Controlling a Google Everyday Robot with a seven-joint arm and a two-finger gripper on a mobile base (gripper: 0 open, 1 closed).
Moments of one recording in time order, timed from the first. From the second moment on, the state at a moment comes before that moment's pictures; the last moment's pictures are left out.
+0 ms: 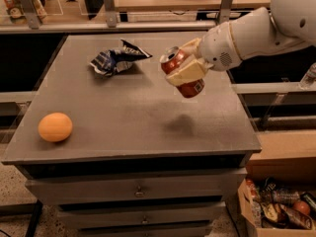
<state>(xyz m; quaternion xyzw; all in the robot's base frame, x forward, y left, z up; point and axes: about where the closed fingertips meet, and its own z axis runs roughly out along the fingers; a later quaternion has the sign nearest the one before) 0.572 -0.049 0.928 -0.59 0.66 0.25 0.40</state>
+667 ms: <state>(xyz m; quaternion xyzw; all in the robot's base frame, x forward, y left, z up) 0.572 -0.047 0.920 -0.54 0.60 0.35 0.48</state>
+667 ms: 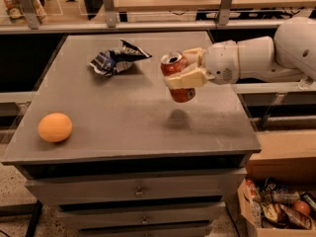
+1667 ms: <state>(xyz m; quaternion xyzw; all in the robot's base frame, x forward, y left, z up) 0.573 -0.062 0.907 -0.50 0.57 0.40 0.52</state>
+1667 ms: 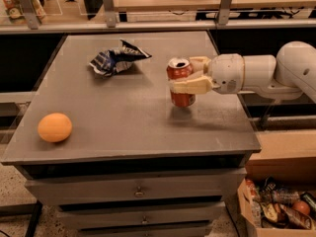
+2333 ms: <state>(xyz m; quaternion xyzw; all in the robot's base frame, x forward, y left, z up) 0.575 -0.078 0.897 -0.50 0.57 0.39 0.53</state>
